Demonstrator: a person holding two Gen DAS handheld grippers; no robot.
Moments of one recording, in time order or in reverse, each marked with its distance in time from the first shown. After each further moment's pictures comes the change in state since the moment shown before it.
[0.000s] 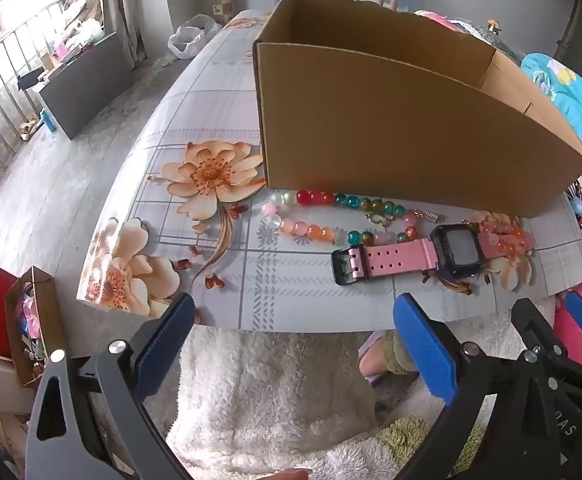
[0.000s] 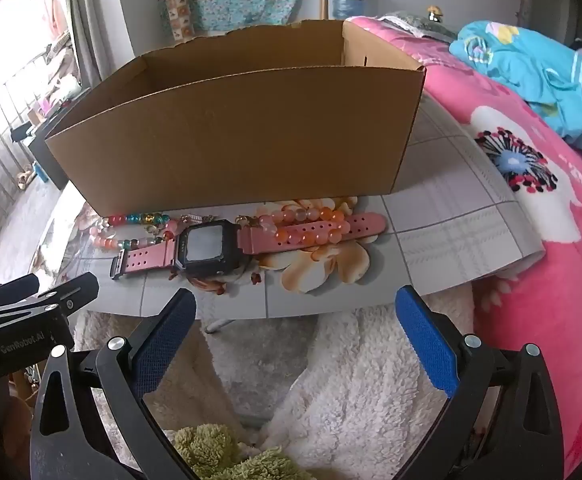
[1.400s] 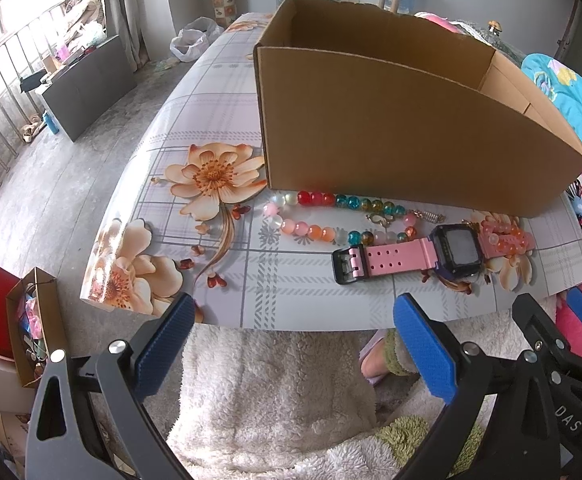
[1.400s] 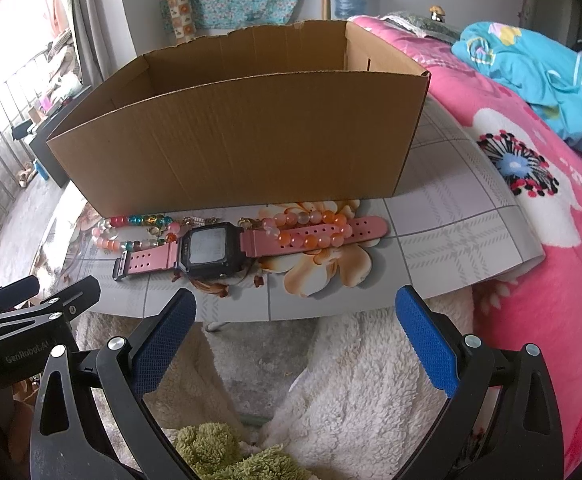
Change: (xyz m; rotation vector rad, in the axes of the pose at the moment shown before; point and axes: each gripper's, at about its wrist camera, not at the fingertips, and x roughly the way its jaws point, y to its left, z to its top) left arm -0.004 0.003 0.003 0.005 -0.005 0.010; right arm 0.001 0.003 0.003 -0.006 0.007 0.000
